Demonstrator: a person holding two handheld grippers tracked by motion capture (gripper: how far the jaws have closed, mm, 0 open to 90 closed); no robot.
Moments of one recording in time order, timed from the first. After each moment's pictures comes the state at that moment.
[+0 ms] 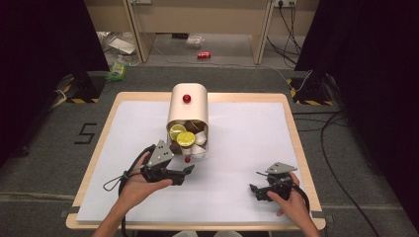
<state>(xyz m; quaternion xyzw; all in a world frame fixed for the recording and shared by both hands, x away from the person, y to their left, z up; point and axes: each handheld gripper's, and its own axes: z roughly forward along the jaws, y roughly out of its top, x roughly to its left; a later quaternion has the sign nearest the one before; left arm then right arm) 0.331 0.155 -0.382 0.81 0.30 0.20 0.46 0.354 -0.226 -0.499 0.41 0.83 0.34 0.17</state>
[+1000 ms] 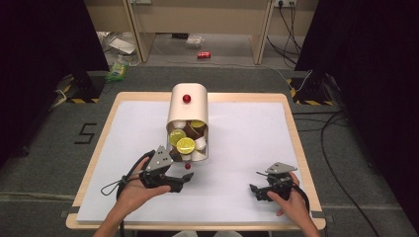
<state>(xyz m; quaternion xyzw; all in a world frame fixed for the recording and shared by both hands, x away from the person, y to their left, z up) 0.321 0.156 -0.387 0.82 0.30 0.18 0.45 0.353 -0.226 -0.499 0.41 0.83 0.34 0.17</state>
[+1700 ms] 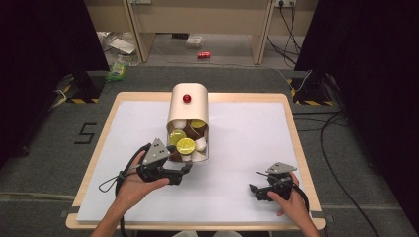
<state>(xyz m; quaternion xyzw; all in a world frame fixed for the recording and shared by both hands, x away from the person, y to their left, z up) 0.330 0.159 -0.370 0.80 0.32 0.20 0.47 0.354 -0.226 -0.498 0.41 0.83 0.34 0.17</state>
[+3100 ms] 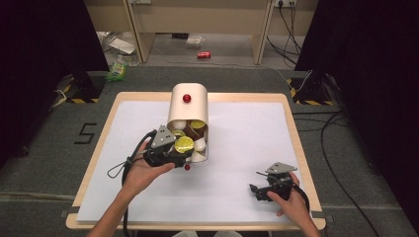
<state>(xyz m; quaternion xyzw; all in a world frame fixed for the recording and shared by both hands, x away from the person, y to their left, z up) 0.361 0.153 -0.360 0.80 0.33 0.21 0.46 0.354 -0.226 -0.498 0.41 0.83 0.34 0.17</state>
